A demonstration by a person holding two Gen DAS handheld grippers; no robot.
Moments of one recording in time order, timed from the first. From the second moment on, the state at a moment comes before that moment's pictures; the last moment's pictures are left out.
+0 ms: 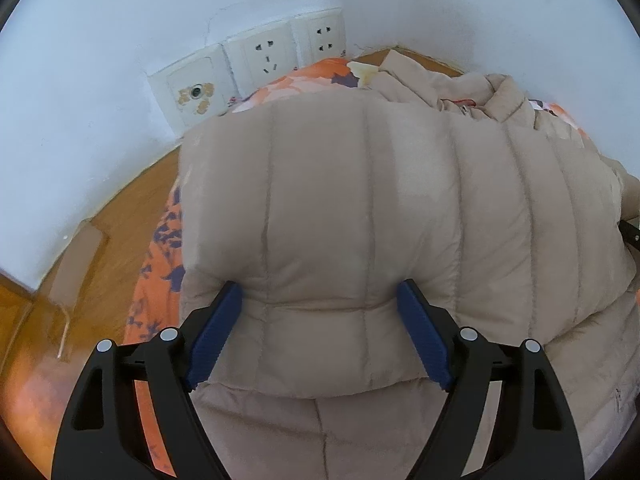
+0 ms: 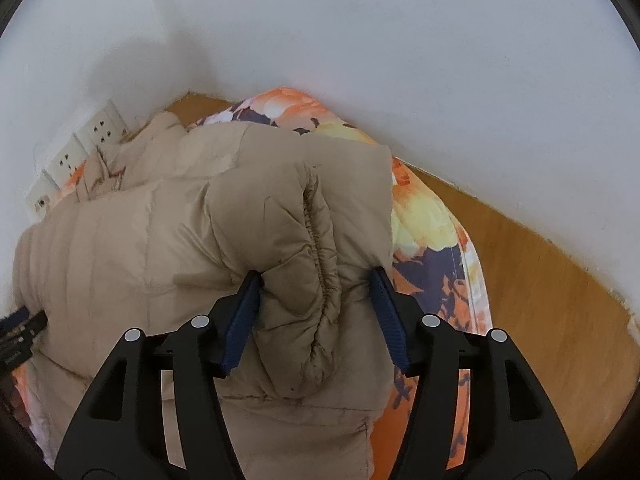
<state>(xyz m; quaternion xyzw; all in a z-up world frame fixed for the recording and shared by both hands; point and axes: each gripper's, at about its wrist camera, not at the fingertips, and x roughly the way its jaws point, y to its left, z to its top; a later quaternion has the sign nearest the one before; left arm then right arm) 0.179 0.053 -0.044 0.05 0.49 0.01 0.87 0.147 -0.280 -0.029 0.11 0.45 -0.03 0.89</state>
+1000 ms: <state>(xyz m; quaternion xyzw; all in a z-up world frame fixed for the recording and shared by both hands) -0.009 0.124 -0.001 0.00 0.49 -0.02 0.87 -0.079 -0.236 0.006 0.14 0.49 -0.01 0.86</state>
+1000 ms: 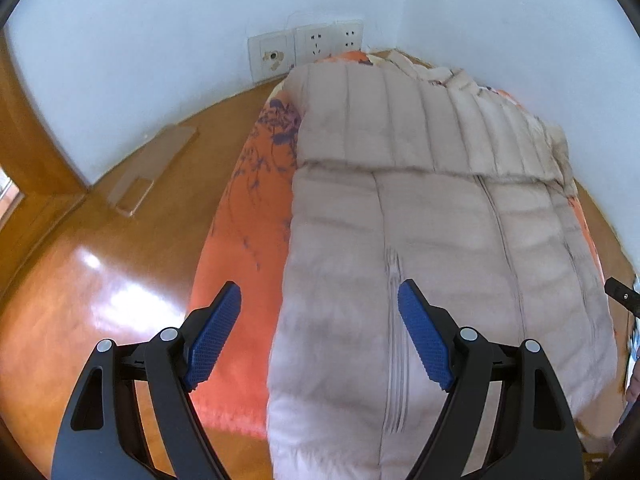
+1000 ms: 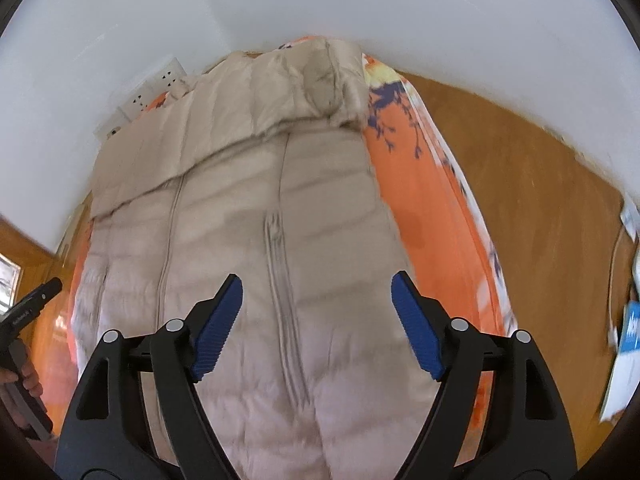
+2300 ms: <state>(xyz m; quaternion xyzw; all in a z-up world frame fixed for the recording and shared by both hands) -0.086 0.148 -0.061 -0.04 0.55 -0.09 0.83 -0.153 -0.225 -0.040 0.07 0.51 -0.07 0.85</state>
